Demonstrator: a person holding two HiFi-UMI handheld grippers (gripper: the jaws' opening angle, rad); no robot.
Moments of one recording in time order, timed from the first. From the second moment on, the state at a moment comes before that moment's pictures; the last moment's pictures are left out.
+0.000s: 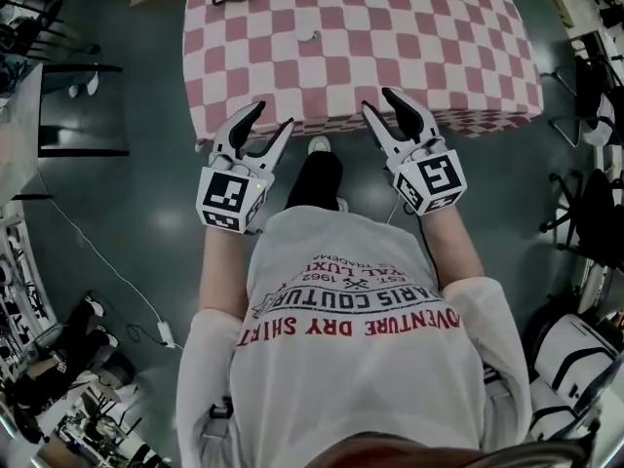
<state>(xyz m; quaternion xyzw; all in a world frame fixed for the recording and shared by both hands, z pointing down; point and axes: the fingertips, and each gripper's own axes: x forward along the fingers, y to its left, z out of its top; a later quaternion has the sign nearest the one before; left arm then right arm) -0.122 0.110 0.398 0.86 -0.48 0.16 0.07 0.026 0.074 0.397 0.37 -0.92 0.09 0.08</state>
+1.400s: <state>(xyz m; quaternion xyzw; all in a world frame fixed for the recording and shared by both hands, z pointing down) -0.111 -0.143 0.647 0.85 -0.12 0.51 0.09 -0.035 -0.152 0.554 0.33 -0.90 0.20 0.22</state>
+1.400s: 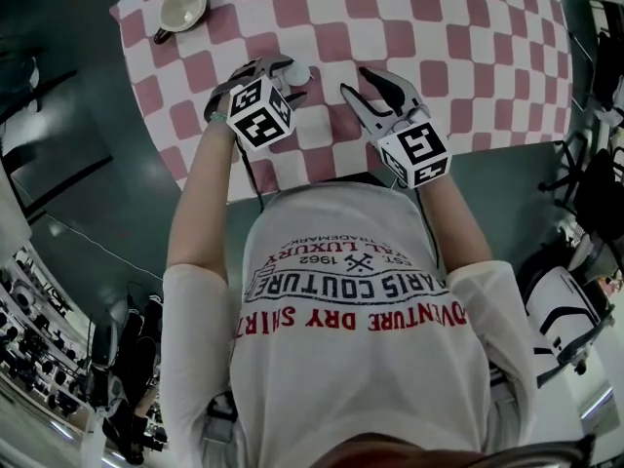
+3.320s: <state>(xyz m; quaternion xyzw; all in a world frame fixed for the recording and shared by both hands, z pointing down) -0.046 -0.176 0.452 0.86 -0.29 0.41 0.00 -0.007 -0.164 0.436 0.18 -0.96 0.04 0.21</state>
